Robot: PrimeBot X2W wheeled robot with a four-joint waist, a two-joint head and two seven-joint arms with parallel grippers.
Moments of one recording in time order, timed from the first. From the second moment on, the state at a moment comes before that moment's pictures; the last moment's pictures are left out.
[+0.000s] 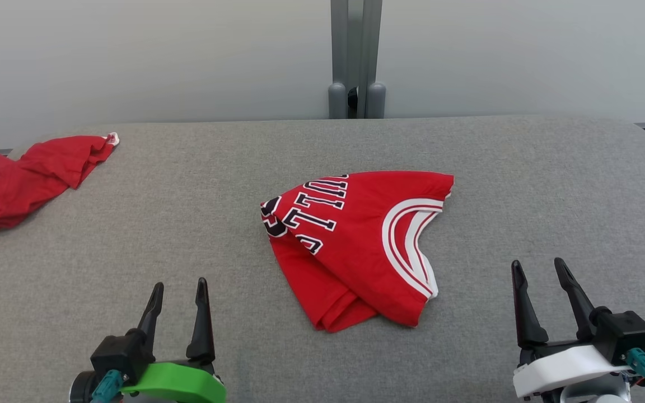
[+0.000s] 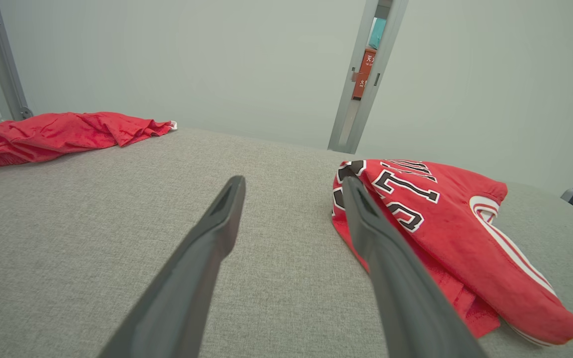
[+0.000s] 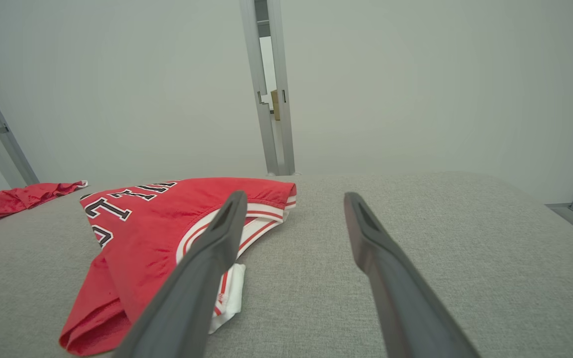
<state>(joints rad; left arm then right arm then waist) 0.00 0.06 -0.16 0.23 -0.32 -0.01 -0.26 0.07 -0.05 -0.01 0.09 0.14 0.13 -0.26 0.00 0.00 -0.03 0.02</state>
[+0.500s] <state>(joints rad) -0.01 0.06 -0.16 0.24 -0.30 -0.02 -0.26 0.07 -0.05 0.04 0.12 0.14 0.13 -0.26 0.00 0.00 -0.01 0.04</state>
